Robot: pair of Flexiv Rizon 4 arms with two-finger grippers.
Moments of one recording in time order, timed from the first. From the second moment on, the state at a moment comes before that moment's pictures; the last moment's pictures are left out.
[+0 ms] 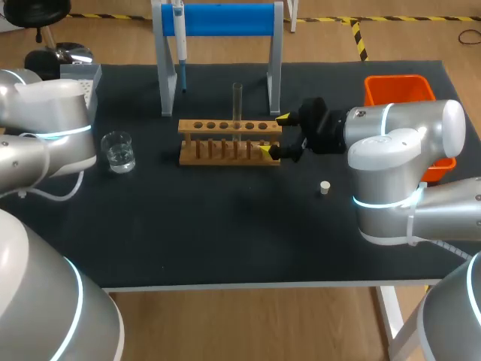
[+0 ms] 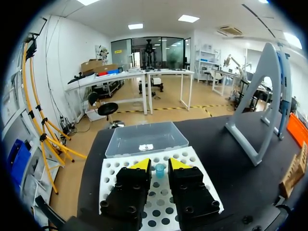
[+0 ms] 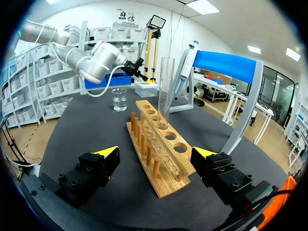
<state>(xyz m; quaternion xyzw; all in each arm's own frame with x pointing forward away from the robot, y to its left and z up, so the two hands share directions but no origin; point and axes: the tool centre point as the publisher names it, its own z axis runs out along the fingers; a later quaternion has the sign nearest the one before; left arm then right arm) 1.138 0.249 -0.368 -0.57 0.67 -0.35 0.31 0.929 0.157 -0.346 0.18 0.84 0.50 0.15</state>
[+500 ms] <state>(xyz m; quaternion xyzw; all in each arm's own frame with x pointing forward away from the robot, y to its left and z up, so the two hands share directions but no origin) 1.139 0.249 -0.368 -0.57 0.67 -0.35 0.31 0.929 0.157 -0.346 0.18 0.84 0.50 0.15</state>
